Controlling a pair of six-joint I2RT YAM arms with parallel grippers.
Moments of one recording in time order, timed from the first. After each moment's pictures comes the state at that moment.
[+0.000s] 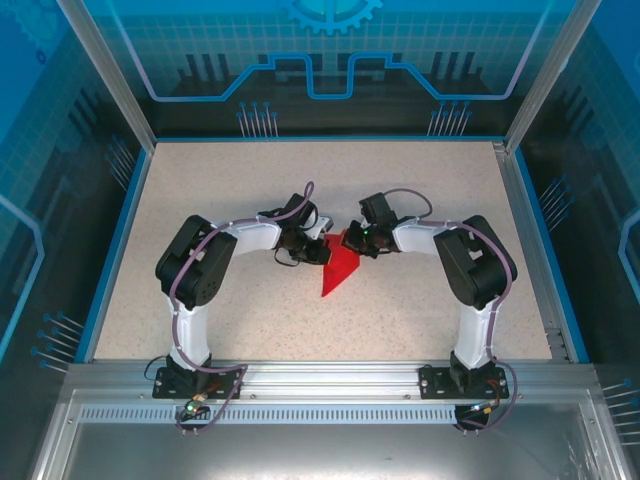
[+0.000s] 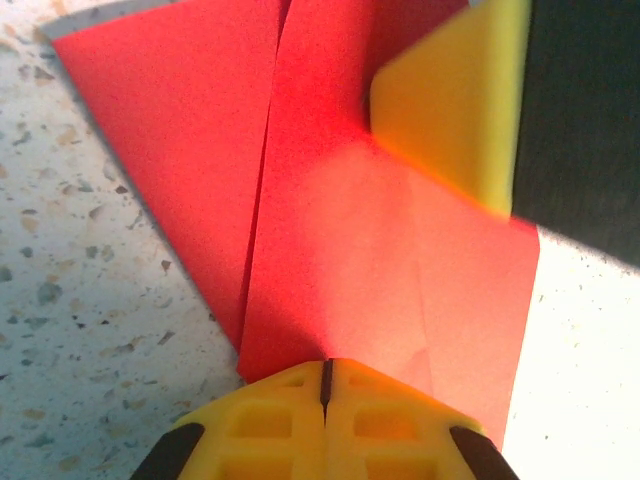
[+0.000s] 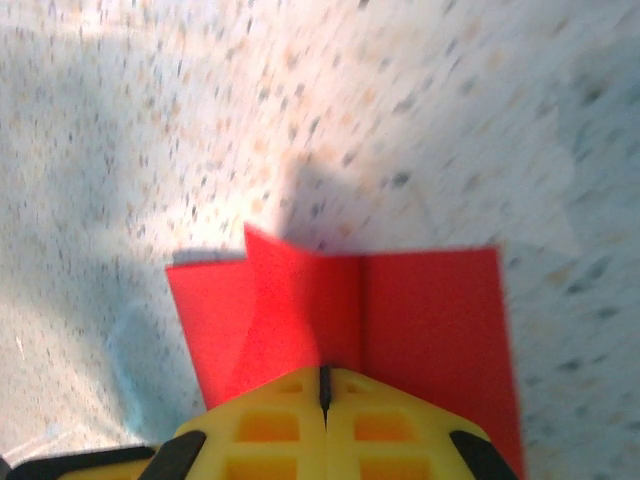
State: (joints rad) left arm -0.50 1.99 1.17 -0.34 0.47 -0.27; right arm 0.46 1.94 1.08 -0.11 -0.29 0.89
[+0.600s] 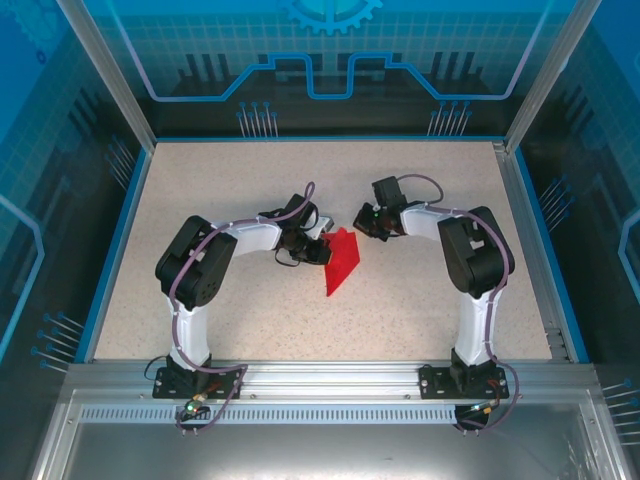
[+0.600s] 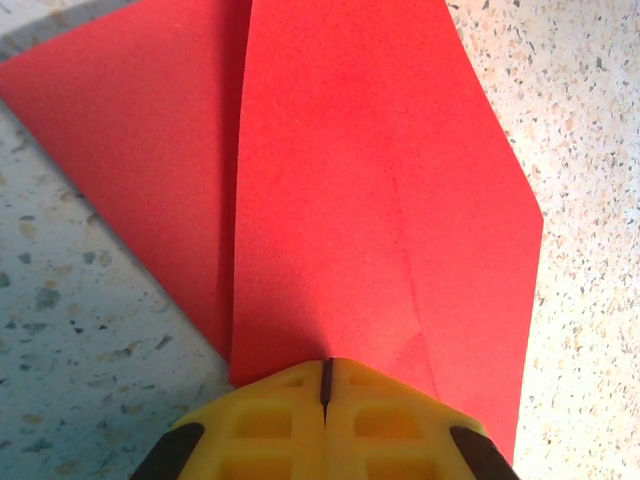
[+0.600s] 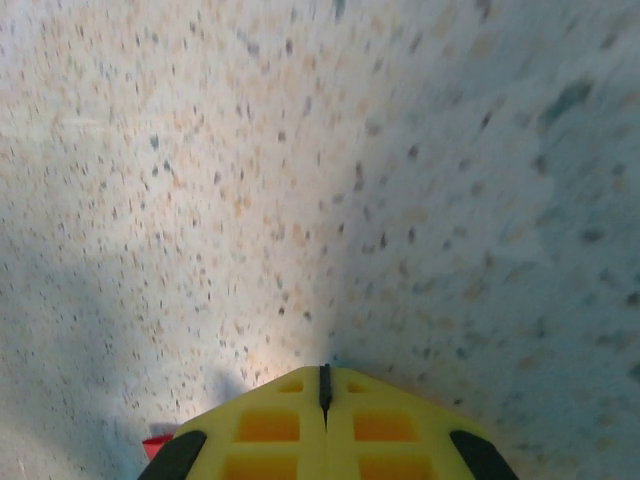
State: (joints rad) left arm -0.50 1.98 1.17 -0.33 0.46 -0.27; right arm 0.35 2.01 1.22 -0.17 -0.26 0.85
